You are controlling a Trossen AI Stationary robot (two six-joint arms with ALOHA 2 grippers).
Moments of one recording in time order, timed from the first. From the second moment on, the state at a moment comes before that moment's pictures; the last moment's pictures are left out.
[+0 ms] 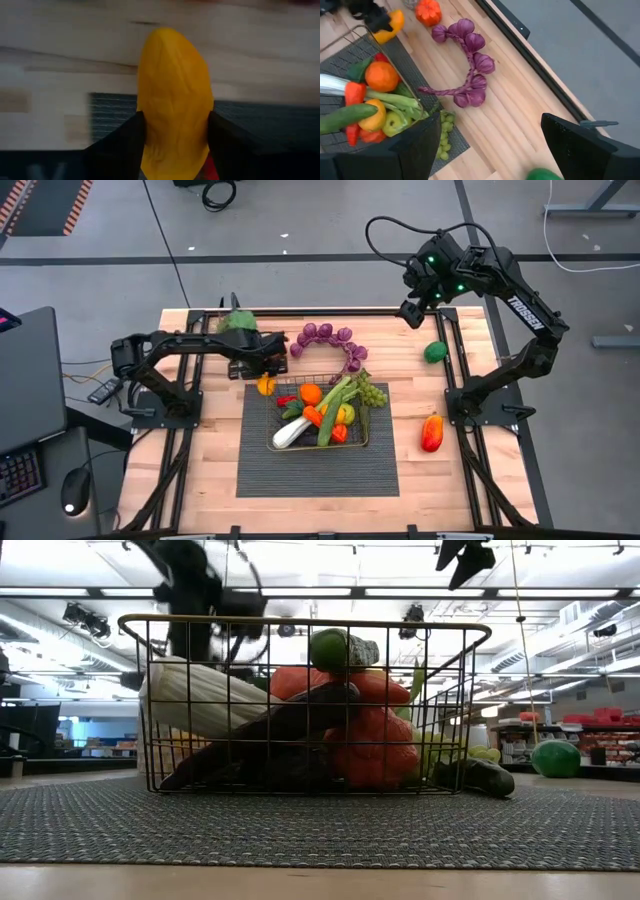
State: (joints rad) left arm 0.35 1.56 1.00 -0.84 -0.03 -1.30; right arm -0.58 1.41 1.92 -1.48 -0.05 0.08
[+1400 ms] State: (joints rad) left arm -0.21 1.76 1.74 -0.93 -0.24 -1.72; right arm -0.68 1.34 1.92 -1.54 -0.05 -0.10
